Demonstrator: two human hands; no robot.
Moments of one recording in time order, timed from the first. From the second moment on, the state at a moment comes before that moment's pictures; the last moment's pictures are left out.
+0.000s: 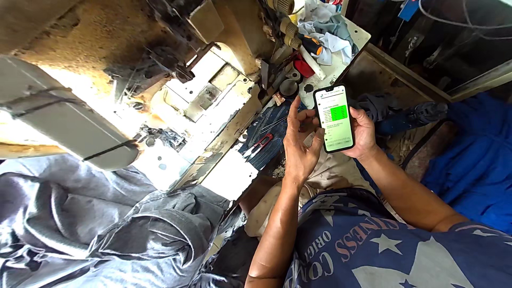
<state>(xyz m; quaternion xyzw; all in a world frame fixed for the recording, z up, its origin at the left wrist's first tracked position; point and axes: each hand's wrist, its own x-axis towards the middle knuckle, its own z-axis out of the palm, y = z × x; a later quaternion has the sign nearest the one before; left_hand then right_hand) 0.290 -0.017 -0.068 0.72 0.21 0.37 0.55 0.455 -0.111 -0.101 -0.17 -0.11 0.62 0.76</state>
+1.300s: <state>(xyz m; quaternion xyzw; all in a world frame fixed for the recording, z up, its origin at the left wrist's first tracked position) 0.273 -0.023 -0.092 0.79 0.17 0.23 0.55 0.468 -0.171 -0.112 -0.30 -0.14 0.62 0.71</state>
